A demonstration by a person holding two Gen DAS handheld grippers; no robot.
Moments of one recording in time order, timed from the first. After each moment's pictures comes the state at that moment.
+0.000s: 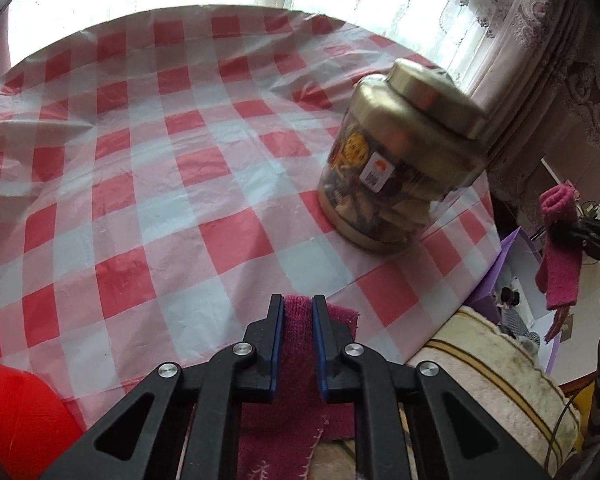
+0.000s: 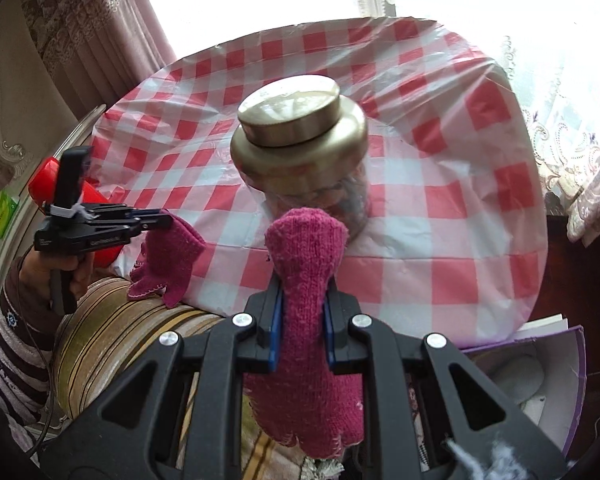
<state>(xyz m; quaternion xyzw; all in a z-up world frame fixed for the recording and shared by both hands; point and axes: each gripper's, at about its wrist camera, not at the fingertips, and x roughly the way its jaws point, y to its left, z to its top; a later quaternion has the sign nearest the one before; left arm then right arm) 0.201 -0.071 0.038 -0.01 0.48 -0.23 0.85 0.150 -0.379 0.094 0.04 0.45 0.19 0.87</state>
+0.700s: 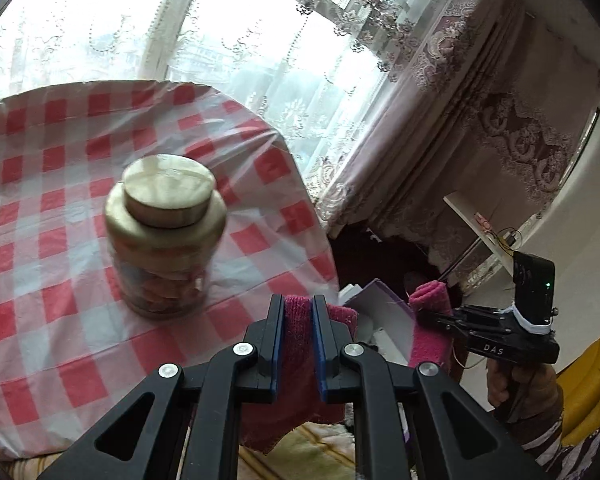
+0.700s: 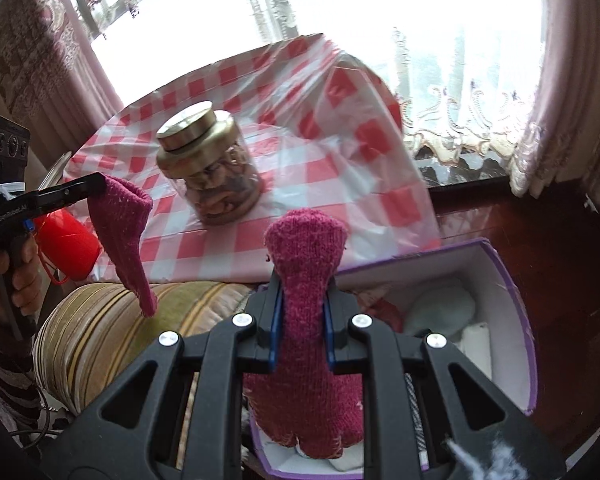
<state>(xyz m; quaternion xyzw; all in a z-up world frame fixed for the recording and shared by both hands) 0.134 -0.222 0.141 -0.09 0.40 -0.36 0.84 0.052 -0.516 0.100 0.10 0.42 0.09 0.90</state>
